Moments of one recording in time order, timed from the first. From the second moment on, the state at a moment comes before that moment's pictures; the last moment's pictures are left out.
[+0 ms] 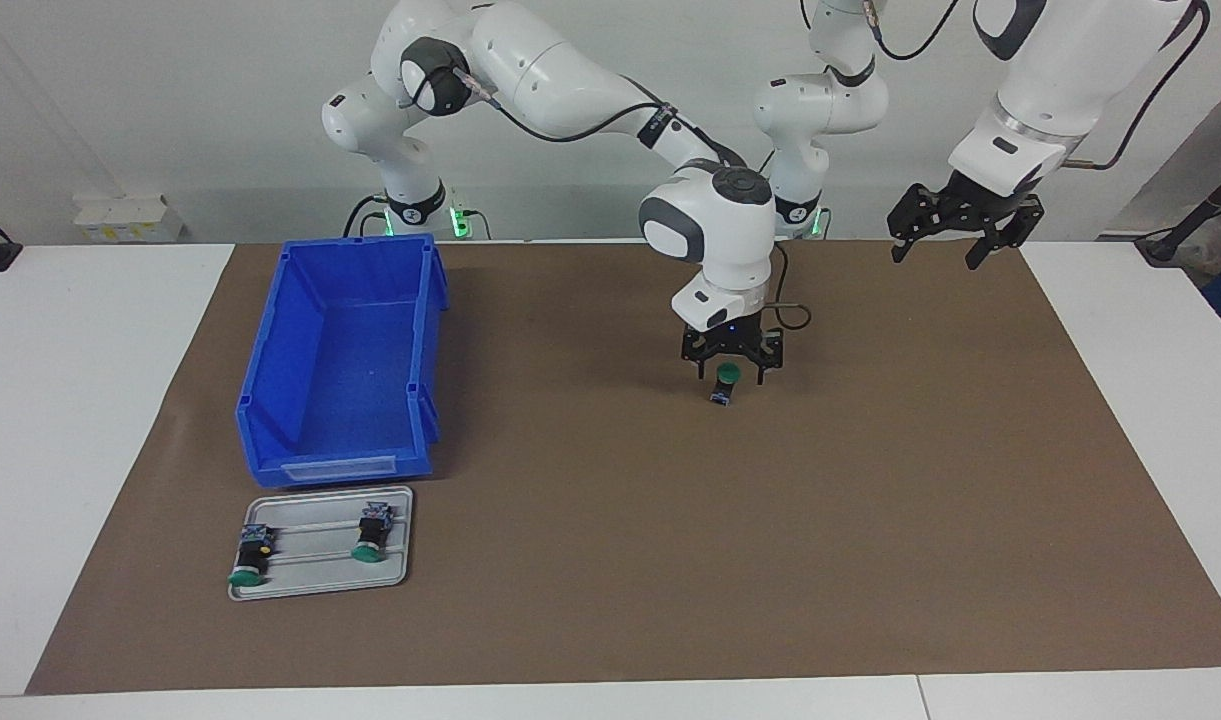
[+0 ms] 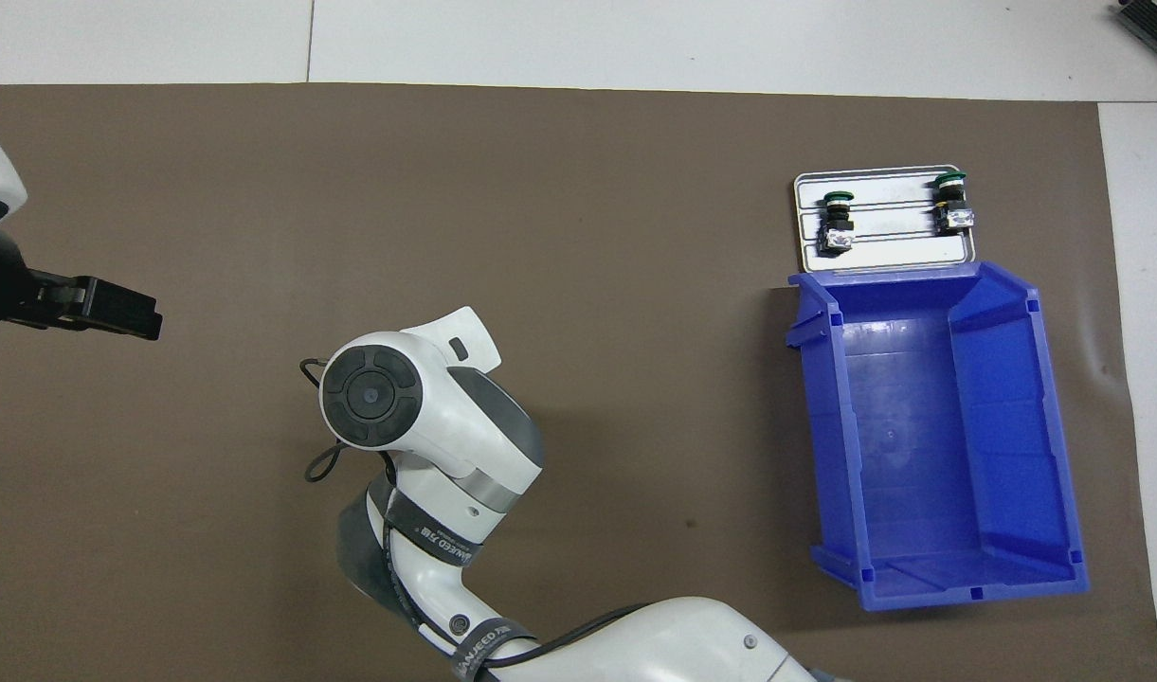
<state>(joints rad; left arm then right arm) -0.01 -0.02 -0.10 -1.57 -0.04 1.51 0.06 0.85 0.71 -0.03 -1.26 -0.04 2.15 1.12</state>
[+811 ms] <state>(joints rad) -0.01 -0.02 -0.10 -1.57 -0.04 1.51 0.06 0.87 0.72 -0.03 -1.35 -0.04 2.22 1.22</state>
